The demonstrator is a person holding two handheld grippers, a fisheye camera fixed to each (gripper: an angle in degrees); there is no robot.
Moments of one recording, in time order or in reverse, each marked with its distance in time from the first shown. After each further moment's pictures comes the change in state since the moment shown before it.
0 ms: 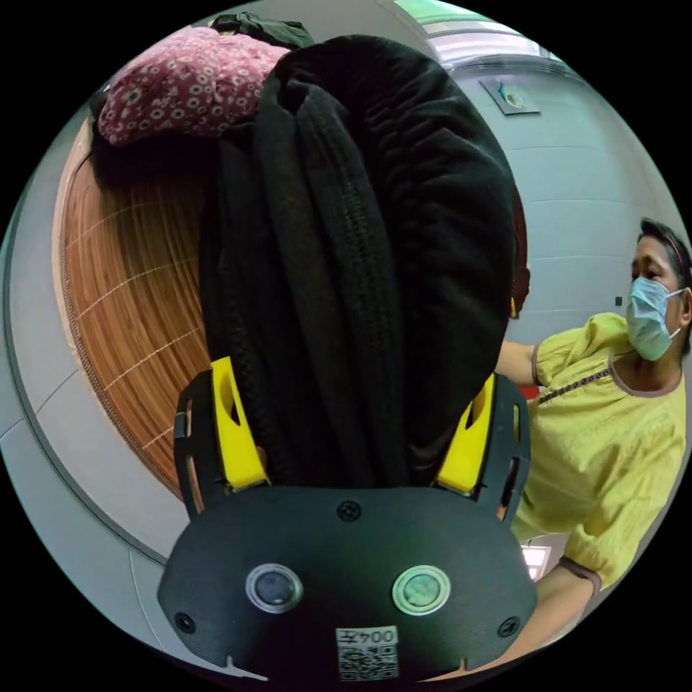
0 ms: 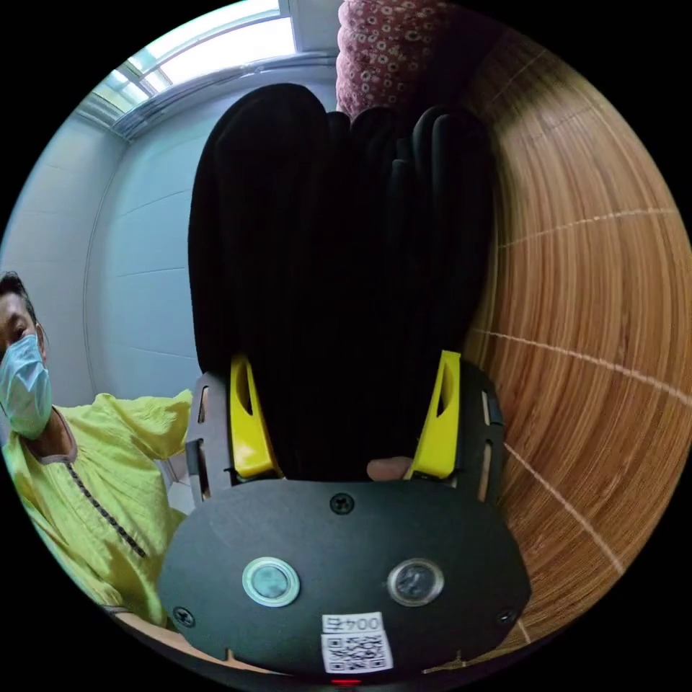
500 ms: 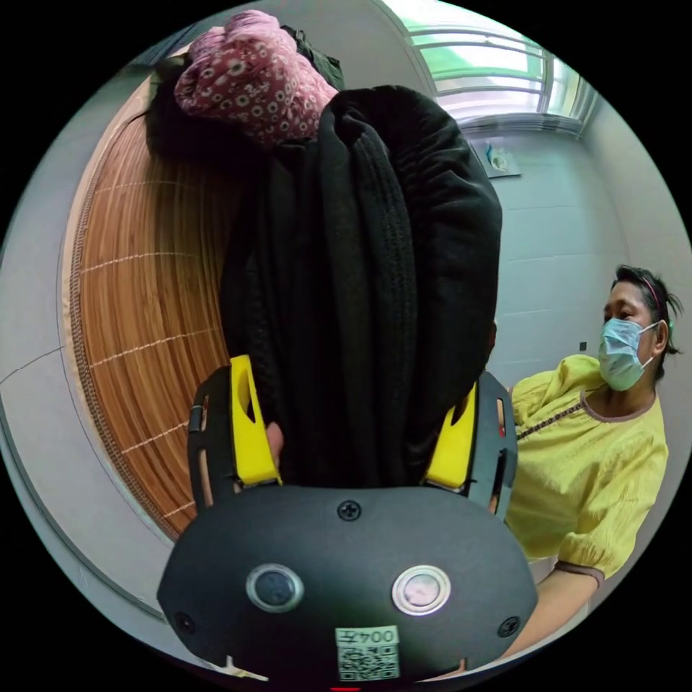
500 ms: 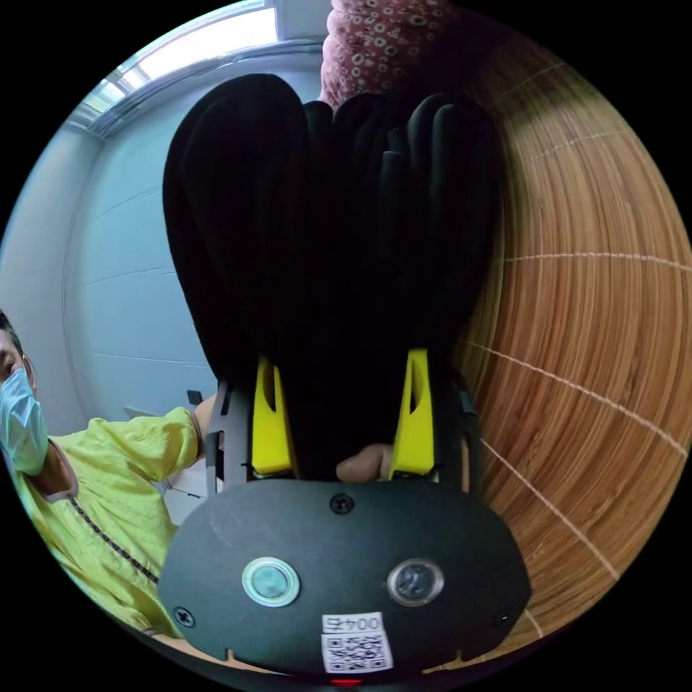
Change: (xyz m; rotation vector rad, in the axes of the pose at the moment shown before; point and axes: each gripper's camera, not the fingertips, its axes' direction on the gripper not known) left arm -0.070 0.029 0.008 0.257 0.137 -0.077; right arm -0.001 -0.028 0.016 -0.062 0.071 0.046
